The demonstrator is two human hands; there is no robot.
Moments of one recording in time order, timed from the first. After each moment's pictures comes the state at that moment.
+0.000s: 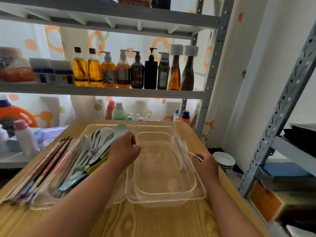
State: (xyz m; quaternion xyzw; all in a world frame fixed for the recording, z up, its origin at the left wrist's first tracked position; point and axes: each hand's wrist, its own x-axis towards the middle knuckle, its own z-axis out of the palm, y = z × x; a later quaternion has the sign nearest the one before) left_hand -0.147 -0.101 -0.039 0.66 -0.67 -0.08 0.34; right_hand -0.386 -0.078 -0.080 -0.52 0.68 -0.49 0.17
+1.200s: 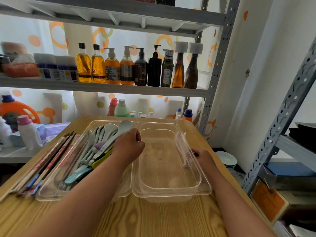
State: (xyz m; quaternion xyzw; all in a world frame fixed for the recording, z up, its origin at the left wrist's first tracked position) left_hand -0.145 -0.098 -0.038 0.64 -0.68 -0.08 0.34; right_hand -0.387 -0.090 -0.076 -0.65 0.60 -0.40 0.24
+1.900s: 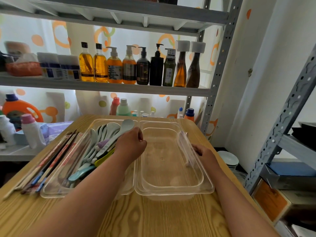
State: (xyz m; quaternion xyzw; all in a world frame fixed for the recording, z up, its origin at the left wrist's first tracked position) left_hand -0.145 -0.096 -0.038 0.64 -0.68 -0.09 0.34; right_hand -0.391 -0.094 -0.080 -0.62 0.60 -0.42 0.27
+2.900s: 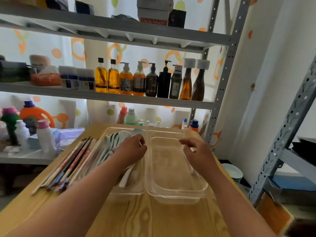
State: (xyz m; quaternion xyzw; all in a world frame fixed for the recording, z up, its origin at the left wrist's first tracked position) left_hand -0.117 -0.077 -0.016 0.65 -0.70 -0.11 0.30; right_hand -0.331 -0.050 -0.012 -0.69 0.53 -0.46 0.16
